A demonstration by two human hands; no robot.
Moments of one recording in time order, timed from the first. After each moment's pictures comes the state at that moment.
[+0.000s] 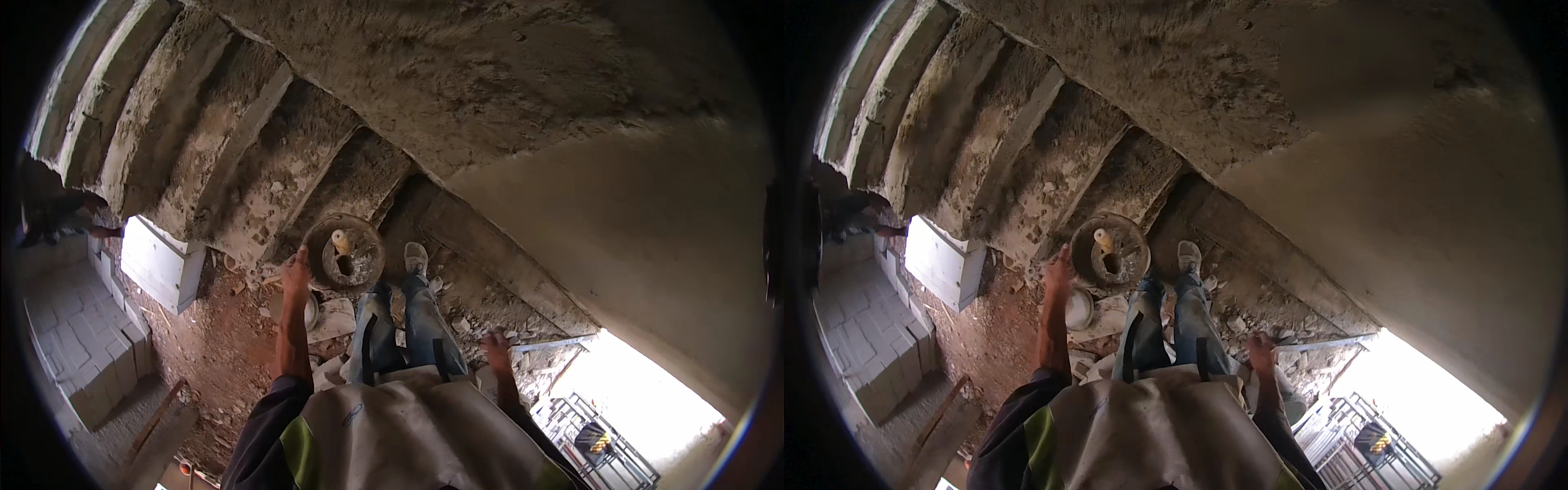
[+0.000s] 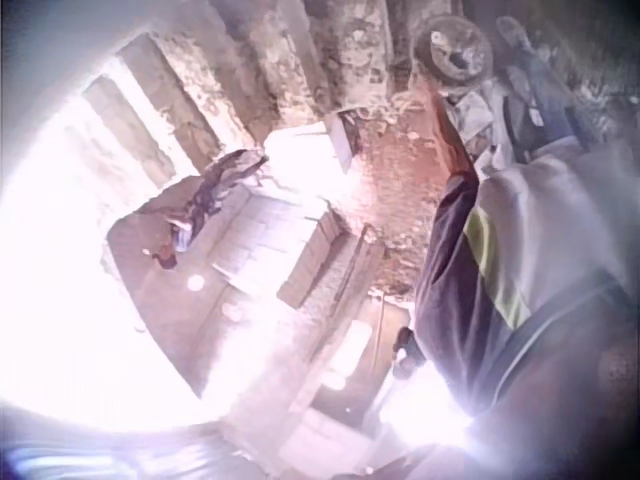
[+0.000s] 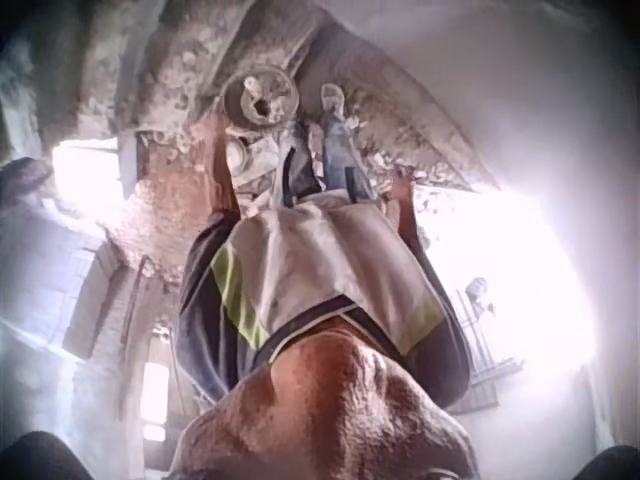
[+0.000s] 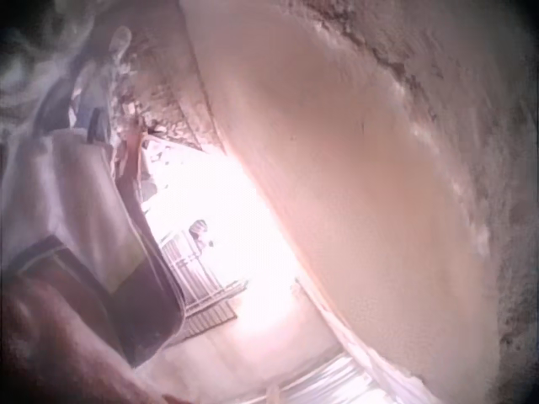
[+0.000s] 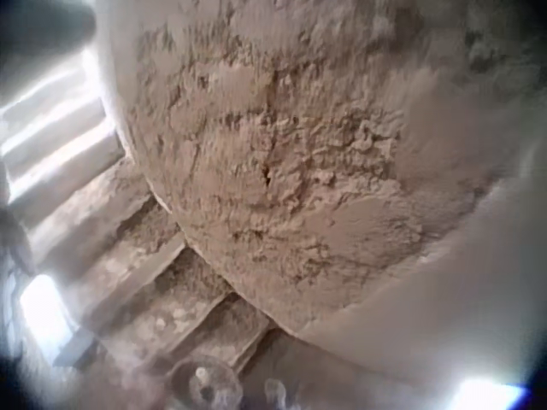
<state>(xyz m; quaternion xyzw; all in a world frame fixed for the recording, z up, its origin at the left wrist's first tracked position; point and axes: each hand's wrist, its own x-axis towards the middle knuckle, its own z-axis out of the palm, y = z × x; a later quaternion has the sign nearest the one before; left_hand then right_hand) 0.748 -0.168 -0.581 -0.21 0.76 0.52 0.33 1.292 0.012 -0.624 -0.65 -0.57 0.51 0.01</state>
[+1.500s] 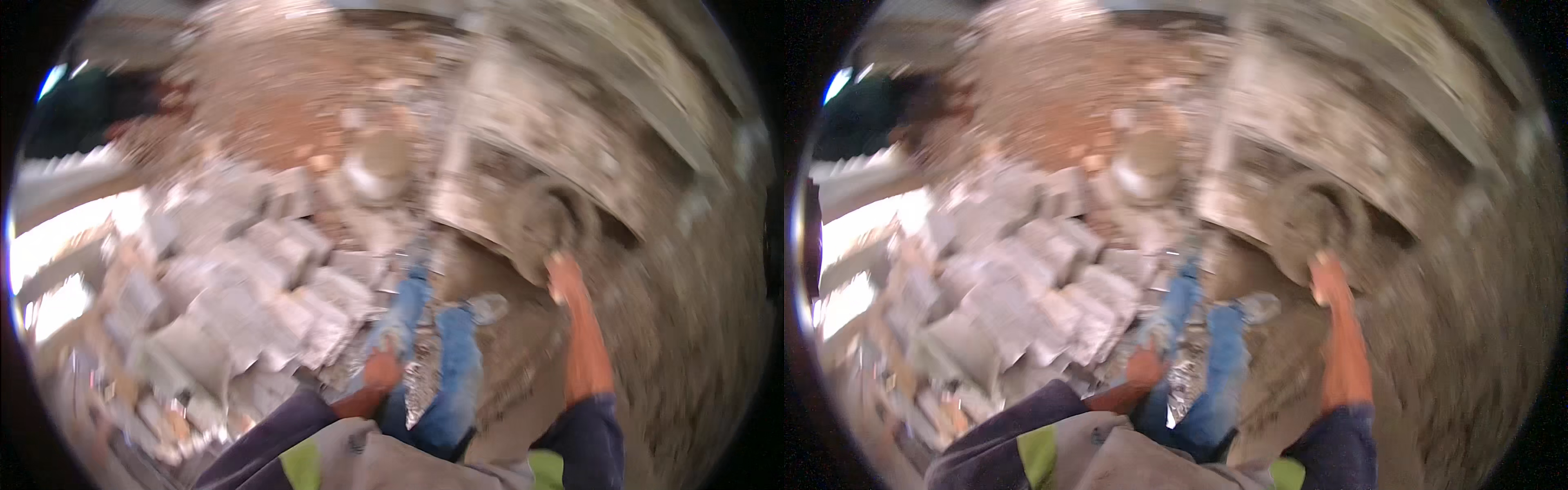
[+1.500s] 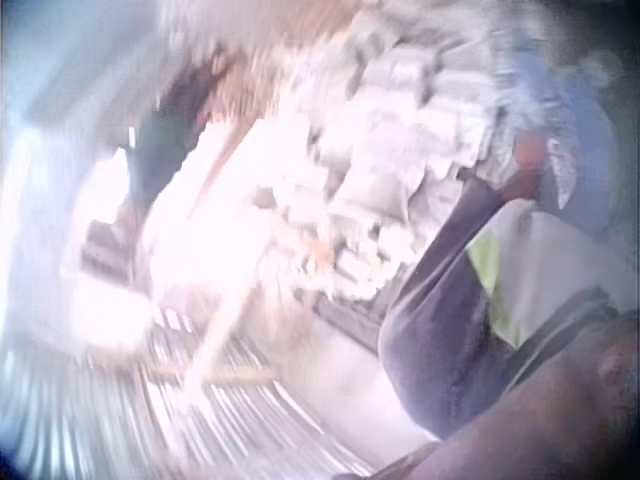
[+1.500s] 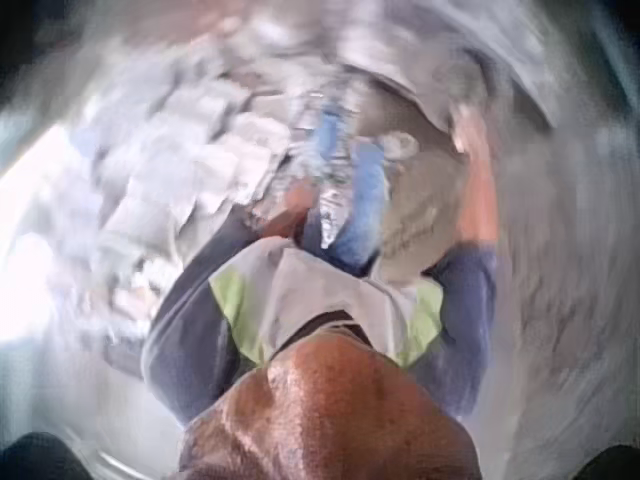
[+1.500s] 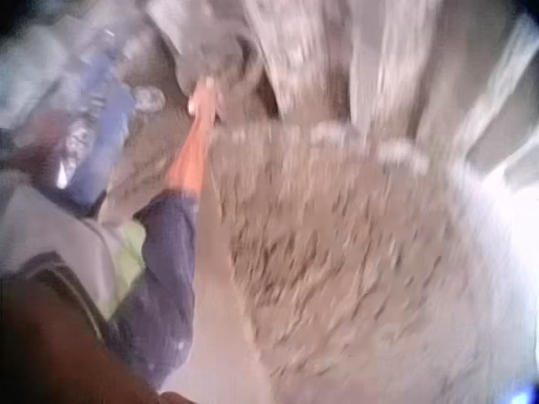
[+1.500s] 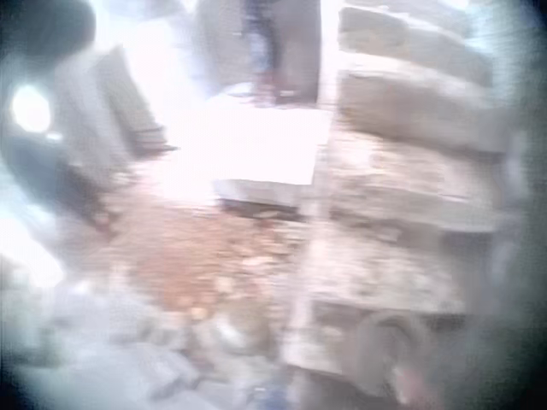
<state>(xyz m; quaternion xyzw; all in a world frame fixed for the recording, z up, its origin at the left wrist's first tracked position) 1.140 -0.291 -0.763 -0.34 0.80 0.17 0.47 0.727 -0.101 -0.780 -0.18 -0.84 0.17 -0.48</state>
